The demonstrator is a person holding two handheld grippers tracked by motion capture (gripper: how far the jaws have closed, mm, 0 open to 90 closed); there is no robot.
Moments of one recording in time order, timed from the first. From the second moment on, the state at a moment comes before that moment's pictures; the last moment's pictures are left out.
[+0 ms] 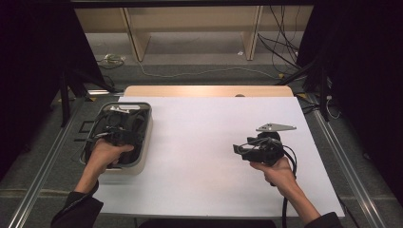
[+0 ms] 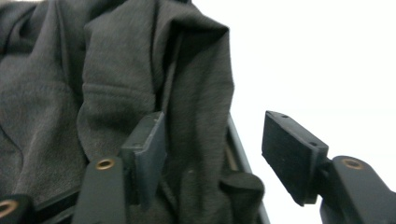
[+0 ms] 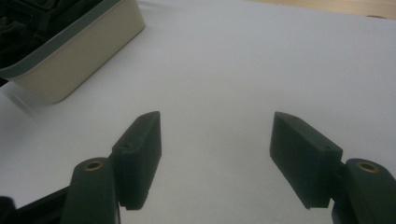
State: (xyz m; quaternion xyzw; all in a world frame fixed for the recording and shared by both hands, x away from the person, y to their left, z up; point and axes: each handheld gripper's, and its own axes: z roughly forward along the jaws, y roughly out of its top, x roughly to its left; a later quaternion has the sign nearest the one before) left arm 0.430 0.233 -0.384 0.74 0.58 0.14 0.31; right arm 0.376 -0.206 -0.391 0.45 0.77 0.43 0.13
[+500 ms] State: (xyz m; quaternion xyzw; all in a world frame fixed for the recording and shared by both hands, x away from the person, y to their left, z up) left arm 0.421 0.210 -0.368 0.74 0.54 0.11 0.38; right arm 0.374 -0.206 -0.390 0.44 0.77 0.44 0.13
